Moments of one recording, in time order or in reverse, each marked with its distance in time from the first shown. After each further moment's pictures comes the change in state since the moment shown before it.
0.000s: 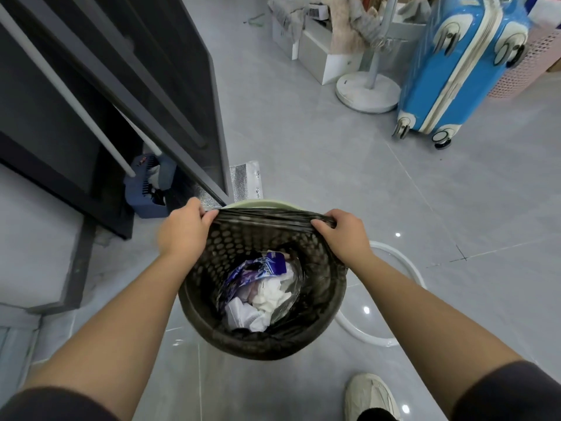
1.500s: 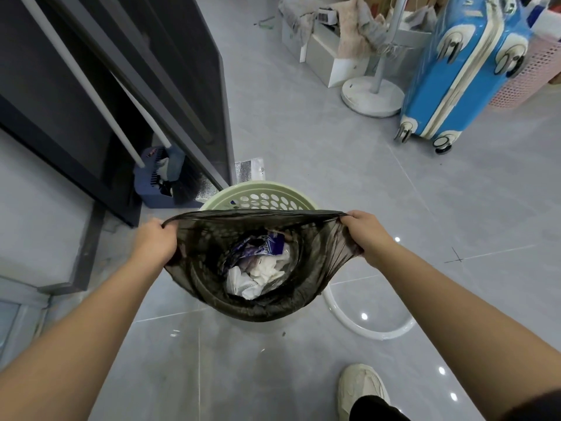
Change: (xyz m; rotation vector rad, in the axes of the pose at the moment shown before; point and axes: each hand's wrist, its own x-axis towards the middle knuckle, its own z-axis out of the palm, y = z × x) left_hand -0.037 -0.039 -0.039 -0.350 -0.133 -0.444; right_hand -0.028 -0.017 -0.046 0.445 -0.190 0.391
